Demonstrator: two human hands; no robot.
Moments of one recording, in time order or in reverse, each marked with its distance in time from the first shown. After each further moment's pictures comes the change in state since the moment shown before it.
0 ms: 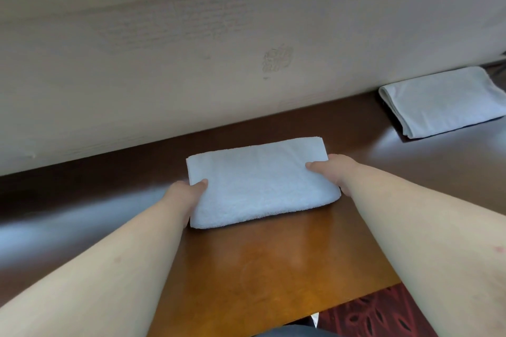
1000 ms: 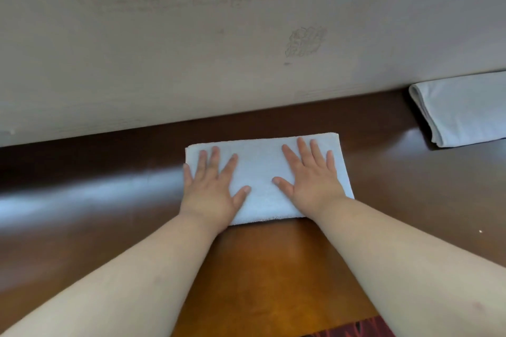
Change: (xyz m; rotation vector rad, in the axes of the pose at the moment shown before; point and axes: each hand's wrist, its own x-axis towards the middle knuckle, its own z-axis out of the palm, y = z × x) left_hand 0.005 -0.021 0.049 1.081 0.152 0.726; right_hand 0.006 0.004 0.081 -0.987 0.202 -0.657
